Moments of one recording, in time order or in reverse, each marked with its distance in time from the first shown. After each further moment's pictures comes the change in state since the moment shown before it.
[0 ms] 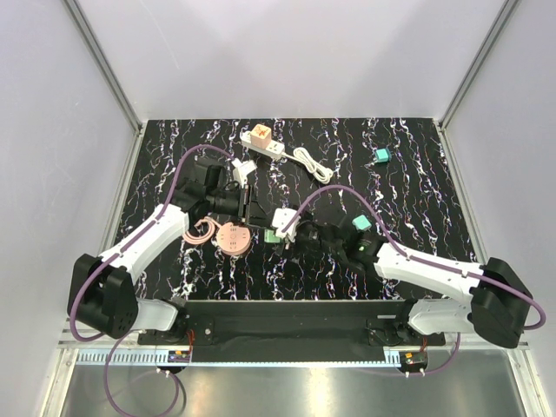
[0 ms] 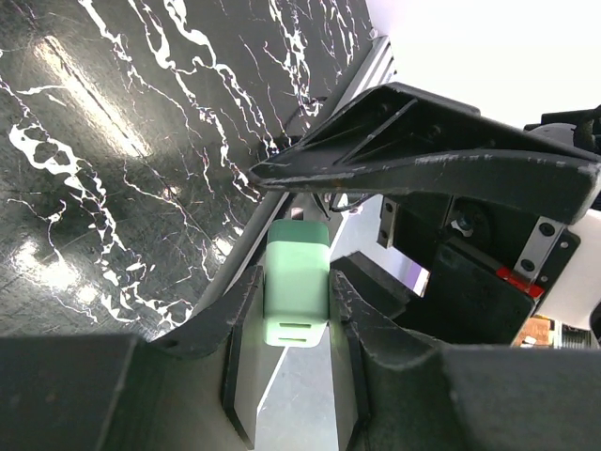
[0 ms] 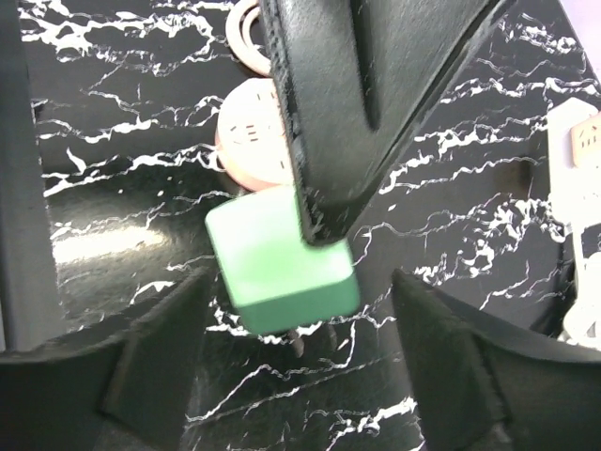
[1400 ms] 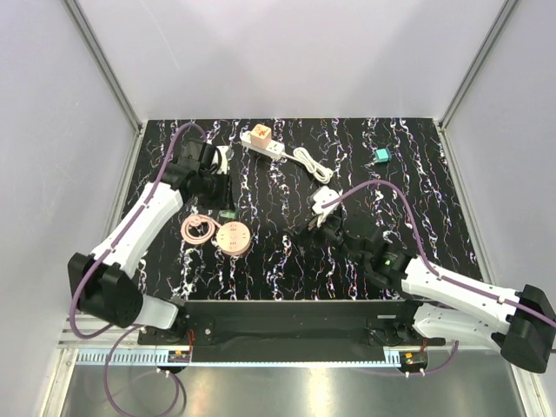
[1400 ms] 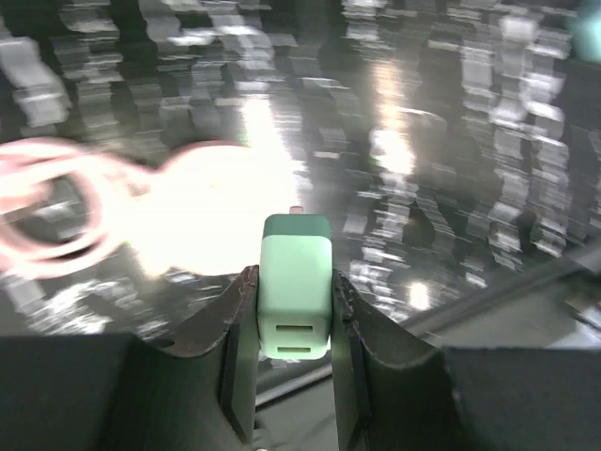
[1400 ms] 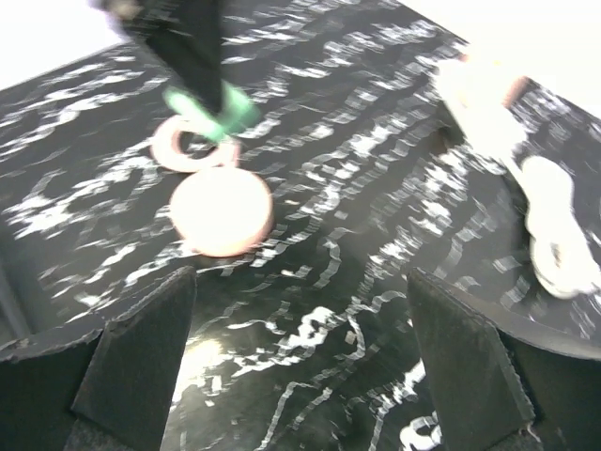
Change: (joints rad) left arm 0.032 0.039 0.306 -0.521 -0.738 0.231; right arm 0.008 -0.243 -0.109 0.101 0.299 0.387
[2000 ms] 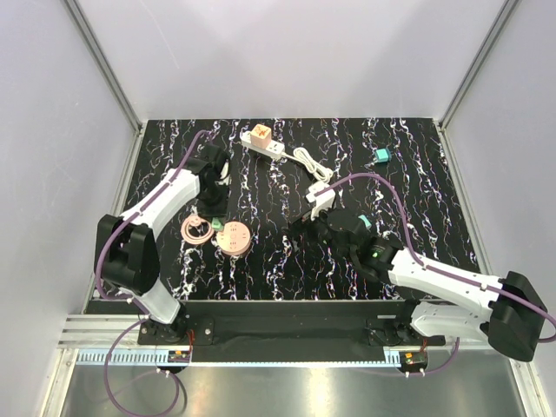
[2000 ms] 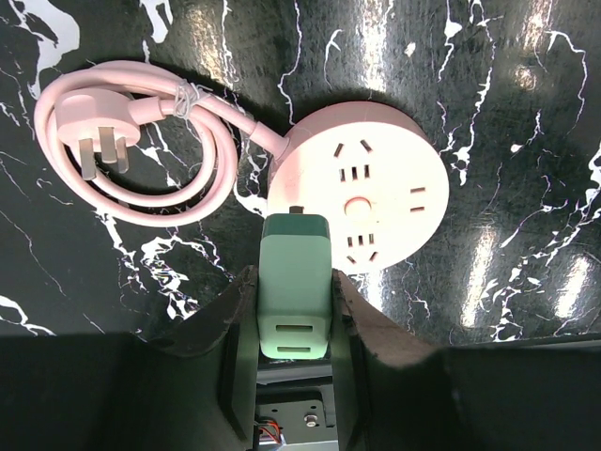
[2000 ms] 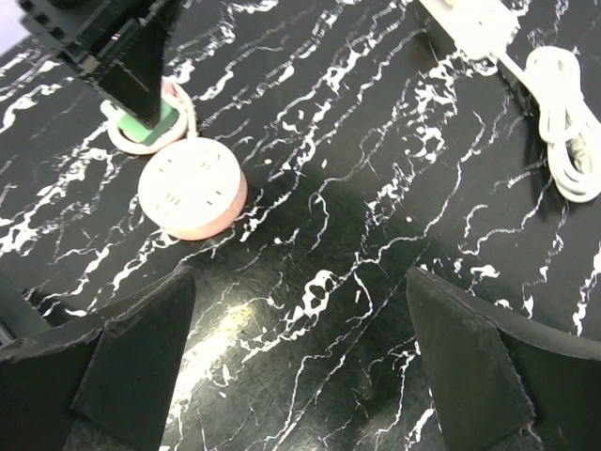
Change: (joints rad) left arm 0.038 0.253 0.033 -0.122 -0.237 0.034; right arm -0.015 0.118 0.052 -0.087 0.111 0.187
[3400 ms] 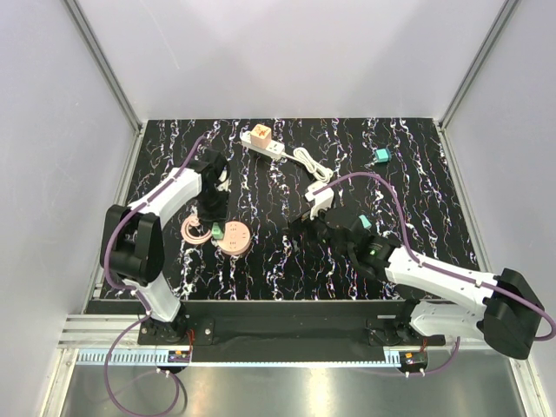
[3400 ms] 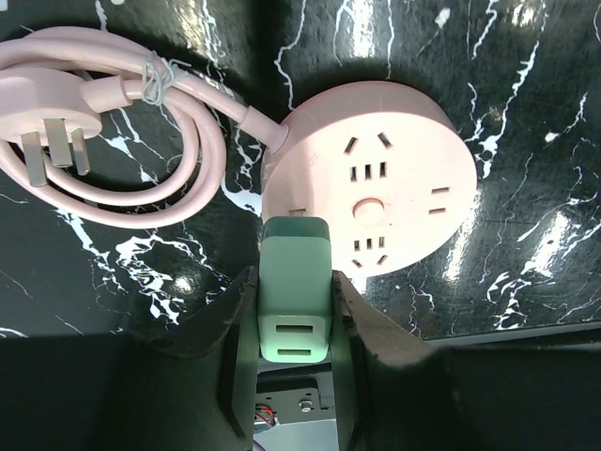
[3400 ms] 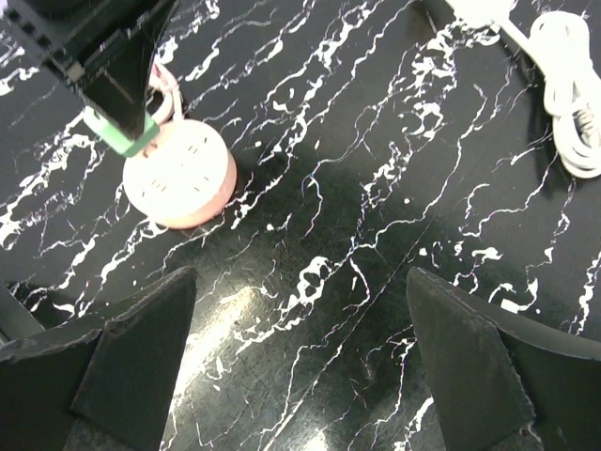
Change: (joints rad) left arm 0.033 0.074 -0.029 -0.009 0.065 0.008; right arm -0.021 0.032 0.000 -0.016 -0.011 0.023
